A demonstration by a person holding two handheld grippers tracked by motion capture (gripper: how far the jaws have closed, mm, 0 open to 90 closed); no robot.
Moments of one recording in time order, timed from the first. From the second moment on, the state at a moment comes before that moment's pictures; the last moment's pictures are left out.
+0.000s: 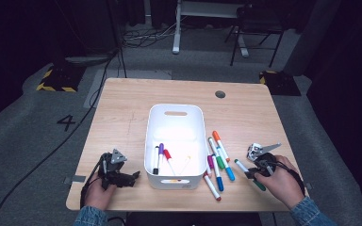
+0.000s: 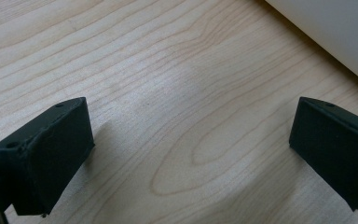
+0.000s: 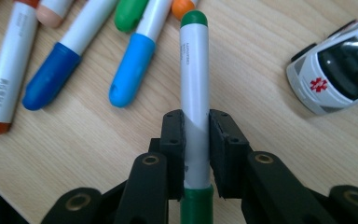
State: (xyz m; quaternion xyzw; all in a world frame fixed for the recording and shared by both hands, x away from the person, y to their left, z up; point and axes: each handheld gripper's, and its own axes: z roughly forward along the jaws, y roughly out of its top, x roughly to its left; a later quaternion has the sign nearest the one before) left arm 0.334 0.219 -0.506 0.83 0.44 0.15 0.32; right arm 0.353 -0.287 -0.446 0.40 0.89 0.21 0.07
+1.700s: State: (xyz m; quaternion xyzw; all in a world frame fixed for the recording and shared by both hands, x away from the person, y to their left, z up) left arm 0.333 0.219 -0.505 0.83 0.44 0.15 0.31; right arm 0.376 -0.182 -0.323 0.27 0.89 0.35 0.06
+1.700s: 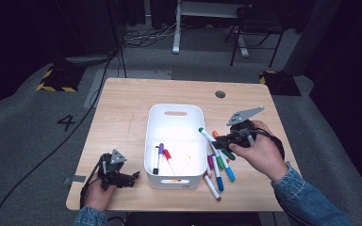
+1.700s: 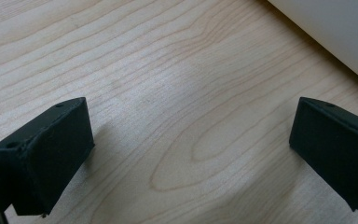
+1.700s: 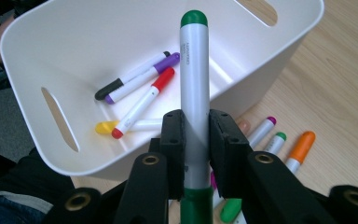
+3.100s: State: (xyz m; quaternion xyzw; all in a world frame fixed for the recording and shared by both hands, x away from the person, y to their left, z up) left arm 0.332 0.219 -0.505 0.83 0.44 0.15 0.31; right arm 0.397 -0.099 -0.339 0.22 0.91 0.34 0.03
